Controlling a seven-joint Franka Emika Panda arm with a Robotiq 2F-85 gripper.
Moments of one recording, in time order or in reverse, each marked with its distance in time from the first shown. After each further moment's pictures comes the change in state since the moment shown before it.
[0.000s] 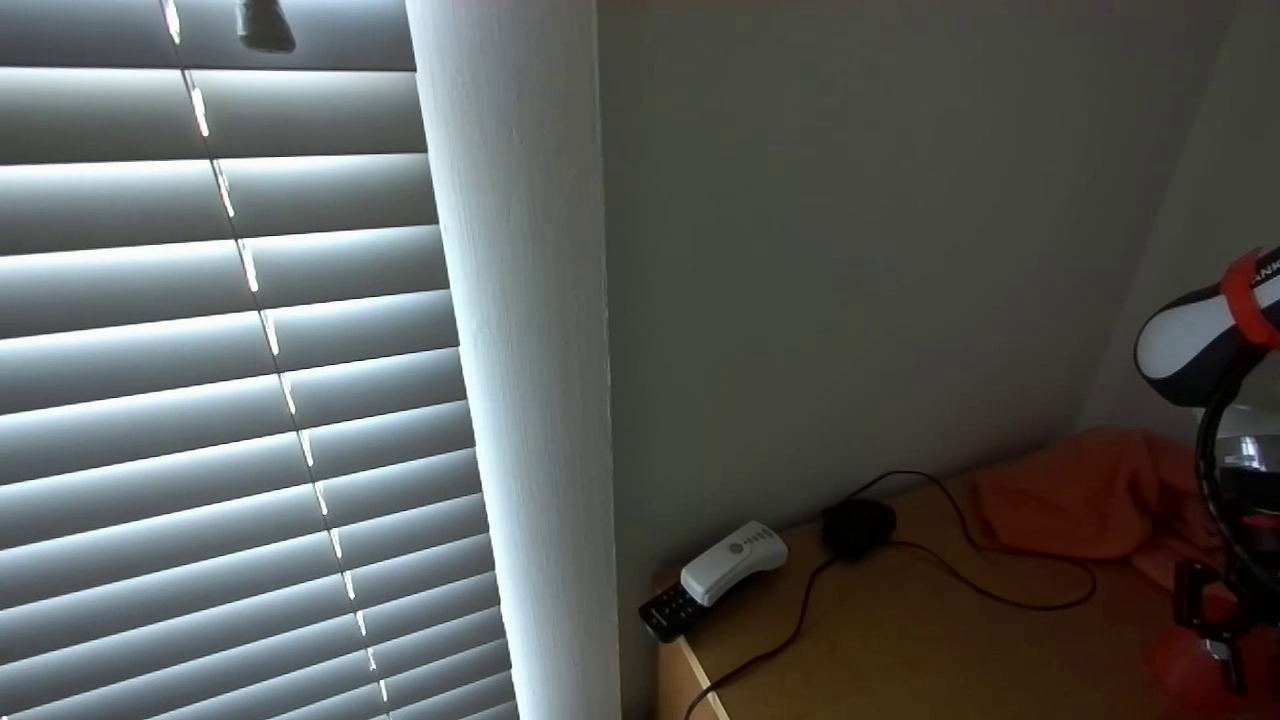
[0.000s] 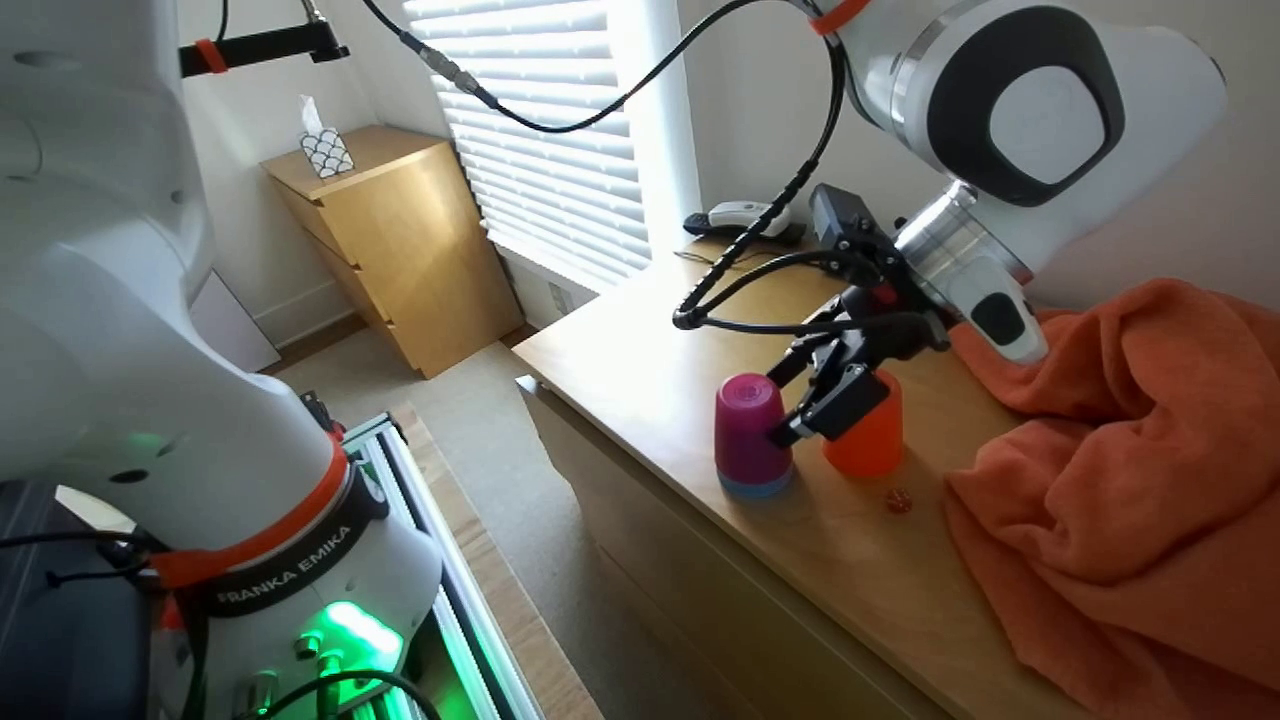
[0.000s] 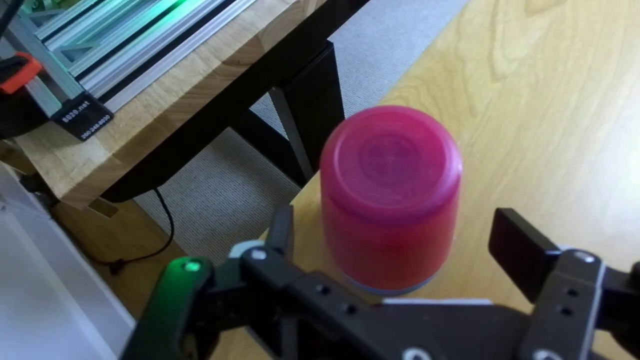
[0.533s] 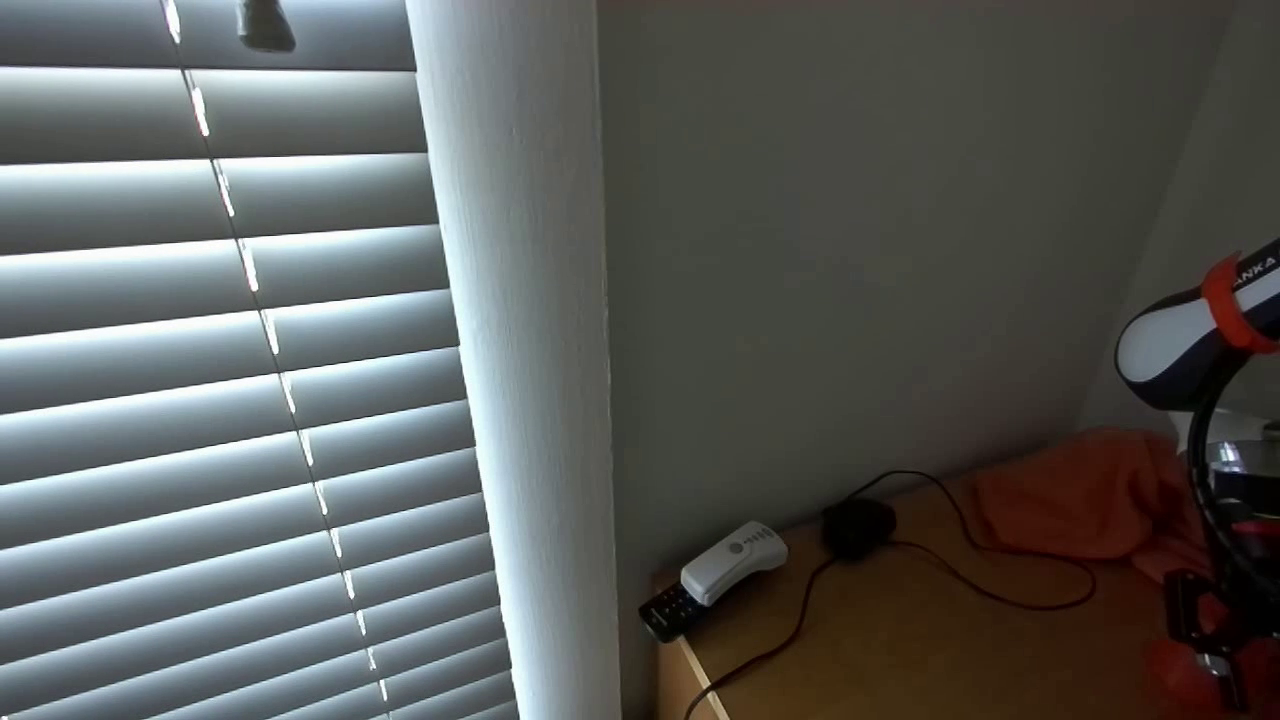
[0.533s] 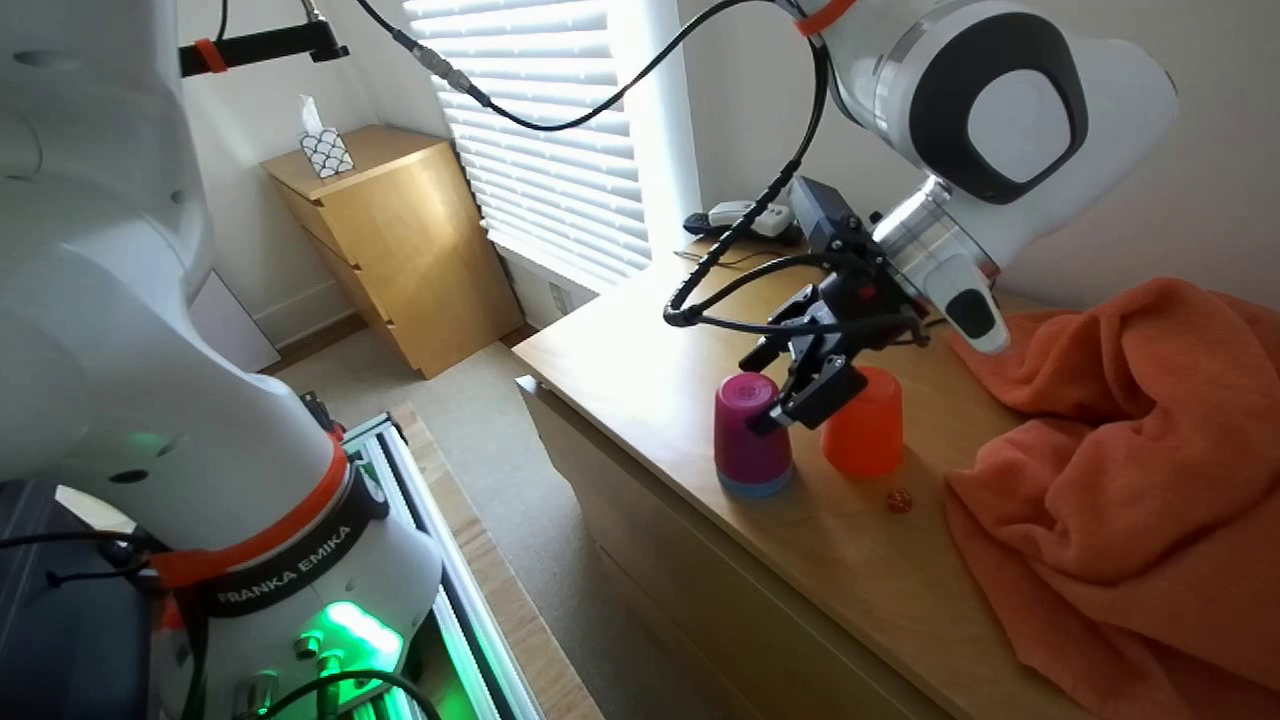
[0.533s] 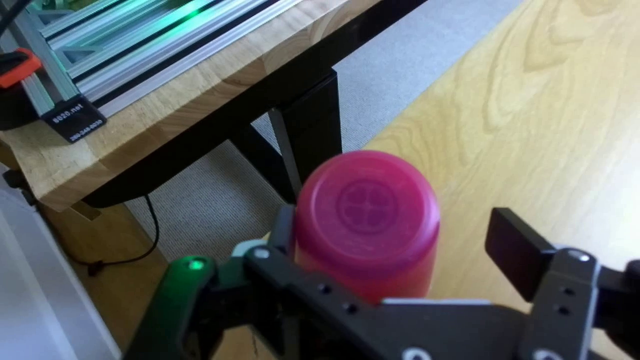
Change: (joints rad) arm 0.000 0.001 0.038 -0.004 -0.003 -0.048 -0.069
